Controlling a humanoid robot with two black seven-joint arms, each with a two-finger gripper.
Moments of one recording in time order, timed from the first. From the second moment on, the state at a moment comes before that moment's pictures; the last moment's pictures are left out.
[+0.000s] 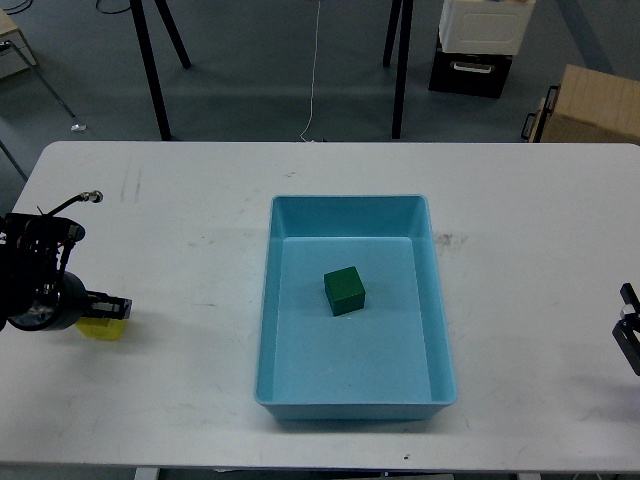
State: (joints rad) left arm -0.98 0.84 -0.06 -1.44 1.24 -0.49 0.44; right arm -0.45 0.00 1.93 1.61 0.20 0.37 -0.41
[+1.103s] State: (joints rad) left arm -1.53 -0.03 0.26 -1.13 0.78 -0.49 0.42; right arm -0.46 -0.02 1.95 1.55 0.20 0.38 -0.41
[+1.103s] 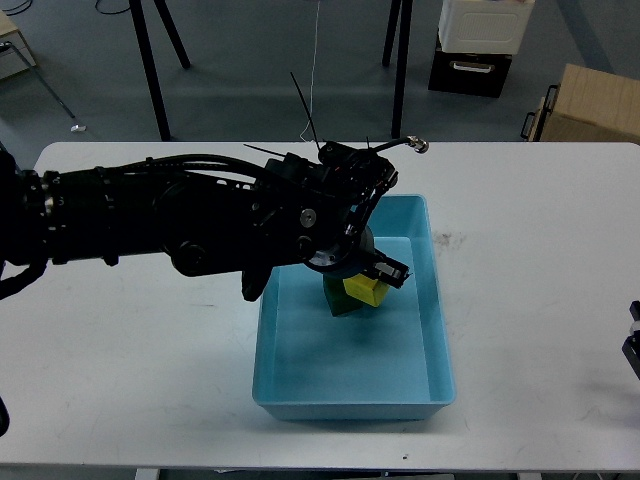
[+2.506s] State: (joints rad) left arm -0.65 0.22 -1.65 -1.18 0.51 -0.49 0.19; right arm -0.41 -0.02 1.97 1.59 0.21 0.49 -0.37
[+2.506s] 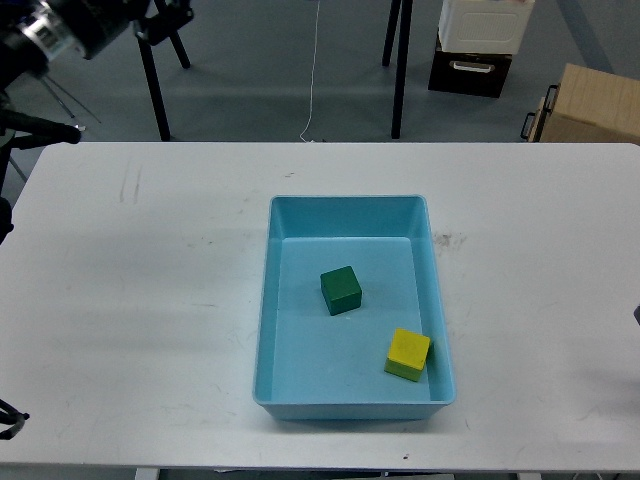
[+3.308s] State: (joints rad) left arm 0.39 -0.04 -1.79 -1.71 0.20 -0.49 0.05; right arm -0.50 -0.03 1.95 1.69 0.21 0.49 -0.36
